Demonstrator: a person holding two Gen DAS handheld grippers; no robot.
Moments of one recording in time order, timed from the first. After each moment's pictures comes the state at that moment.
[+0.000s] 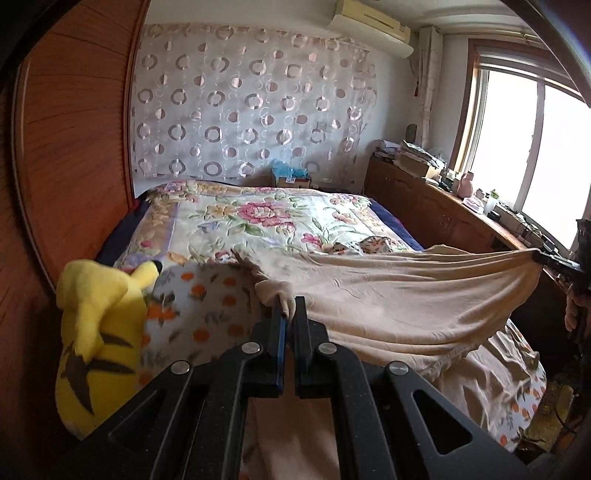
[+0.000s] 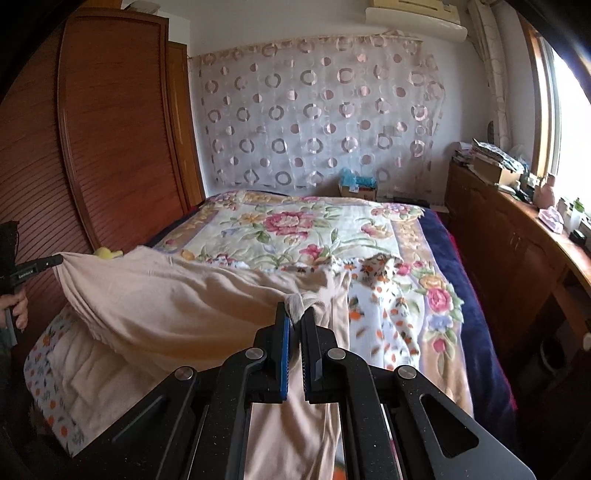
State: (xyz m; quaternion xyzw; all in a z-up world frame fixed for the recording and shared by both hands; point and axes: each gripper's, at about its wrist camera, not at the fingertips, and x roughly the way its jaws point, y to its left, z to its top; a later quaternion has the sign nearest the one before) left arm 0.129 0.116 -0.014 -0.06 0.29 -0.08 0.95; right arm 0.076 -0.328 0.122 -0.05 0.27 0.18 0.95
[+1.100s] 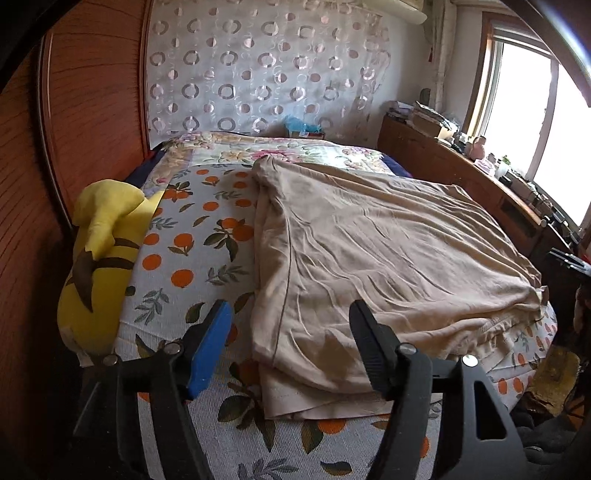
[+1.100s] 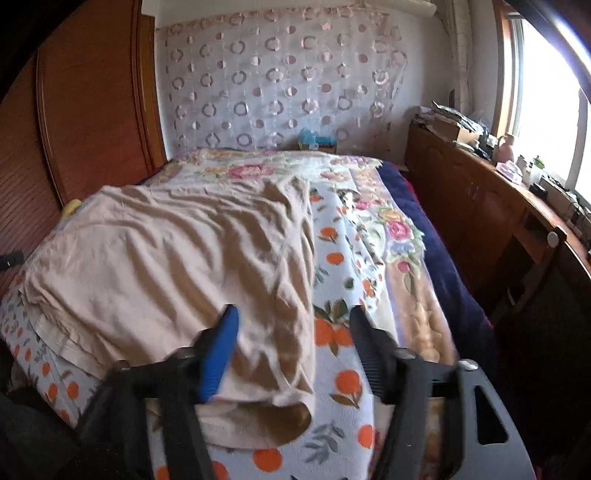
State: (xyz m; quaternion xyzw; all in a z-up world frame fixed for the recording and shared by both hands) left arm 0.050 0.103 -0.083 -0.05 0.36 -0.05 0.93; right arm 0.027 -0.326 0.083 -0.06 0.31 0.11 0.94
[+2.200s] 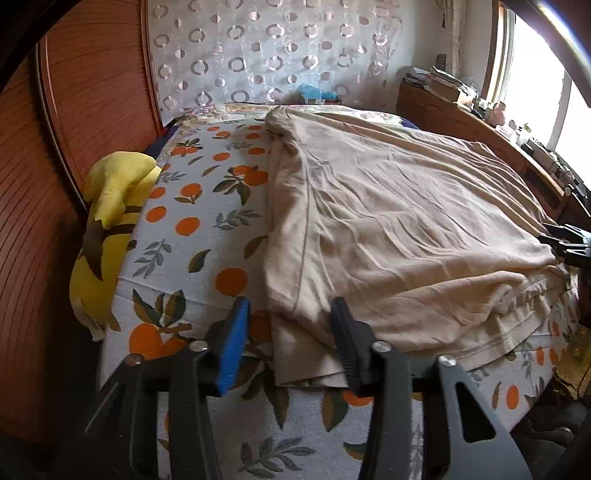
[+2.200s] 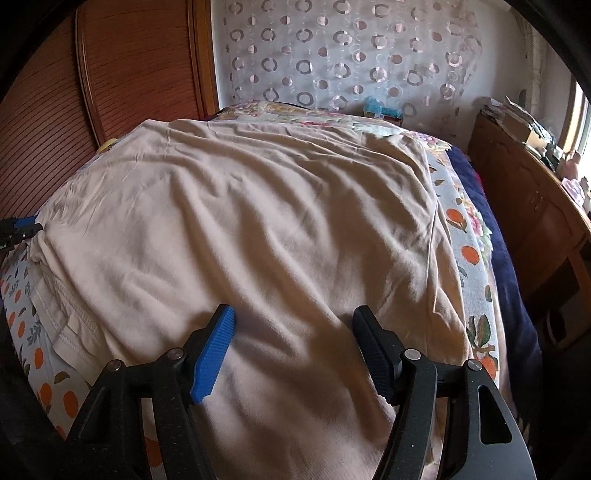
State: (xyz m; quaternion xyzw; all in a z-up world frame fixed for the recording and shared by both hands) left arm 0.047 0.096 -0.115 -0.02 0.42 -0.02 0.91; right arm 0.098 -0.259 0.015 -0.11 0.38 0.19 0.90
